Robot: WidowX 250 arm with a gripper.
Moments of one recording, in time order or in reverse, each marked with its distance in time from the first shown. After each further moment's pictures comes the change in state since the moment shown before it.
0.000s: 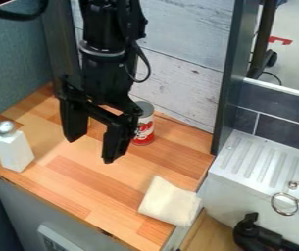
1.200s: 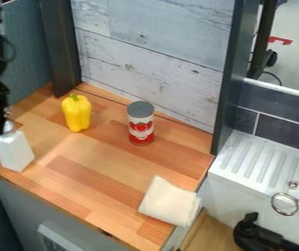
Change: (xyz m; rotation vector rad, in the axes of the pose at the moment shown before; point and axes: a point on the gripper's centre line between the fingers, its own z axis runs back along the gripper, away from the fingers) arm -0.054 0.143 -0.021 0.045 0.059 0.215
